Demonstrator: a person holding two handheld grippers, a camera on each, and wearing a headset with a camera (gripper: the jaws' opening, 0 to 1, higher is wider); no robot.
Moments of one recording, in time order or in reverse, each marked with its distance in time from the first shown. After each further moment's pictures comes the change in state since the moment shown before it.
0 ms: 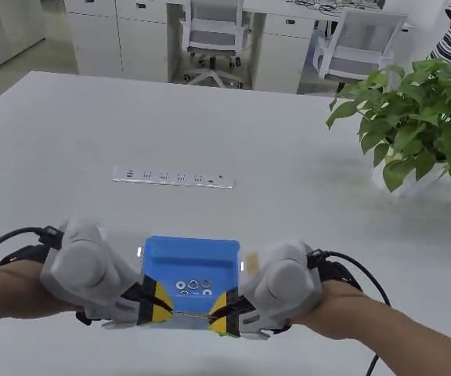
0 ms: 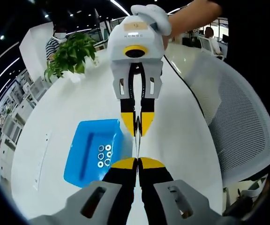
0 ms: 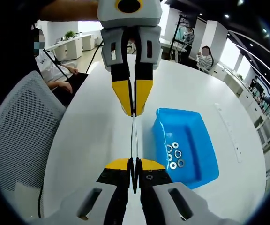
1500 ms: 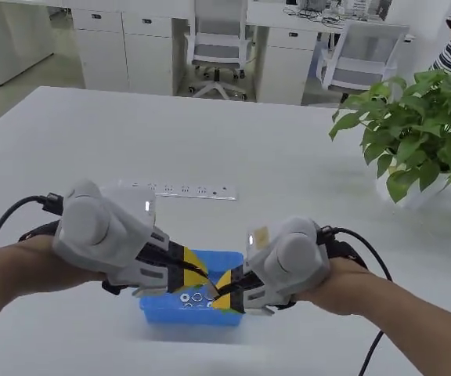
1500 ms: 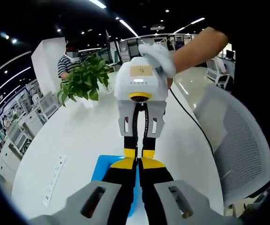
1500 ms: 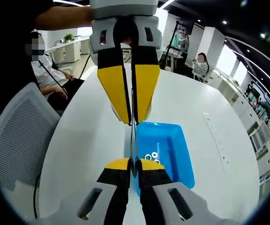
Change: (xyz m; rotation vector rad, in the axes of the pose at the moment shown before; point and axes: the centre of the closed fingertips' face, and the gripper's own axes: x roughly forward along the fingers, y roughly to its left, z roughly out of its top) left arm -0.033 0.034 0.081 -0.006 -0.213 0.078; right arm -0.027 -0.036 0.029 -0.028 -0.043 -0.039
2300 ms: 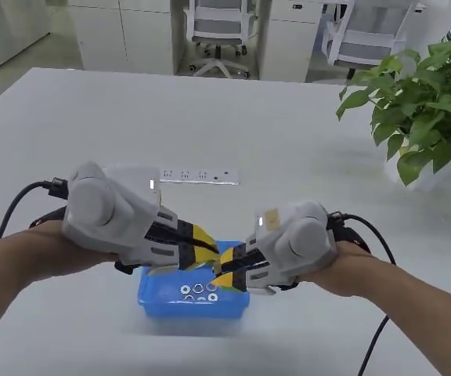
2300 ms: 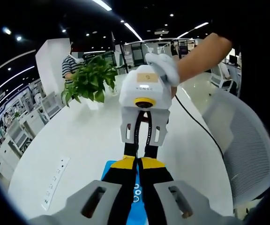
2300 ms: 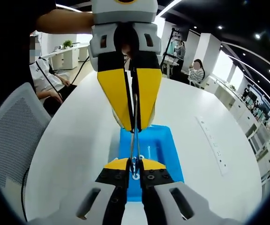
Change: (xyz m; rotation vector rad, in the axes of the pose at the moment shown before) left arm 0.019 0.030 0.004 -0.037 -0.049 0.023; right arm 0.005 -0.033 -0.008 0.008 -0.093 -0.032
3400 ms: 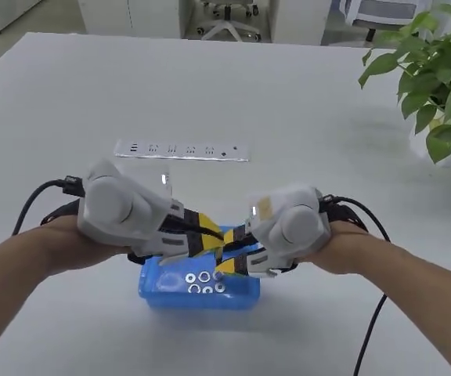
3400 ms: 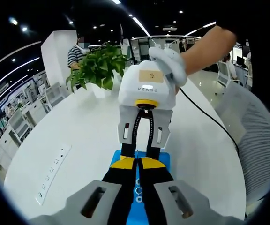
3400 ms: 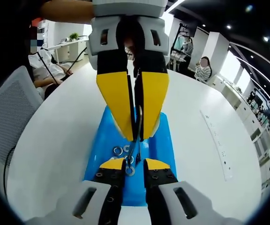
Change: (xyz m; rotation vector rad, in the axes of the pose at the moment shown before) left arm 0.030 0.036 -0.042 -0.058 0.040 0.034; right arm 0.036 -0.034 -0.035 -0.056 0.037 0.044
